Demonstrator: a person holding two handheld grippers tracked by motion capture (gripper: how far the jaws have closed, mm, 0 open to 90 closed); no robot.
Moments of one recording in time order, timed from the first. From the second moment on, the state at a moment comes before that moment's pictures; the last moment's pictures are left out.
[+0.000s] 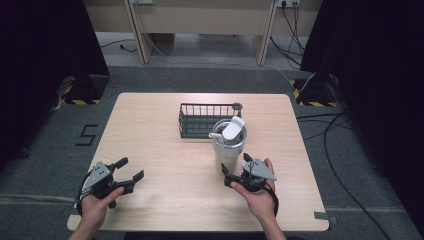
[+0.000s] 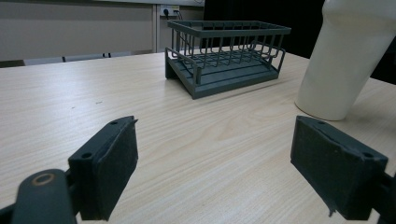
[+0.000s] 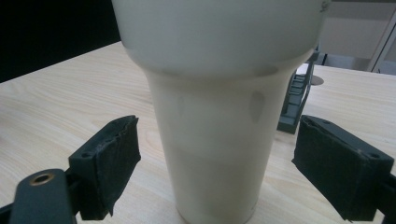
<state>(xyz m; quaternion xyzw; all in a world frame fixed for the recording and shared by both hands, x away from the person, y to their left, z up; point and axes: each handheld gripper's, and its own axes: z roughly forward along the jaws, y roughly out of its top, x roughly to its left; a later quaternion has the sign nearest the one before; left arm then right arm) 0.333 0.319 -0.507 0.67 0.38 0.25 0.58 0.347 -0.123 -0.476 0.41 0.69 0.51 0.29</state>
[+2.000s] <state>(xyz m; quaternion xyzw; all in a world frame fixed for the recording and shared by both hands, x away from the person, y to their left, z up) 0.333 0.317 -0.506 0.67 0.38 0.25 0.59 0.396 -0.095 -0.491 0.41 0.68 0.52 0.32</state>
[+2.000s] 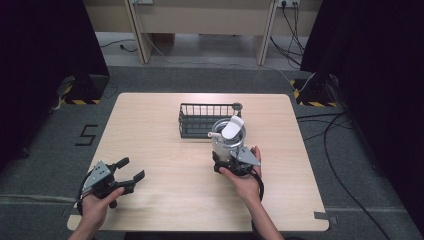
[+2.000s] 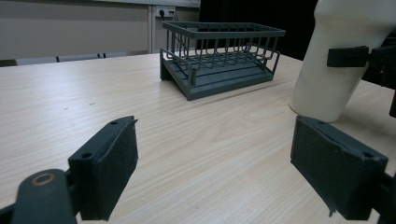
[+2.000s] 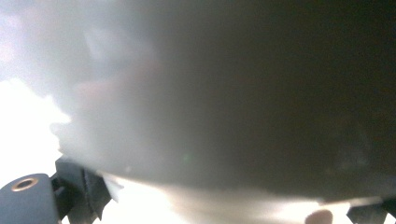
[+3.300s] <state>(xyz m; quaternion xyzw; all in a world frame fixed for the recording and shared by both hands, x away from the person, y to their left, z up) 0.333 0.319 -0.506 0.67 0.38 0.25 0.59 0.411 -0.095 -0.464 0.41 0.68 0.52 0.32</state>
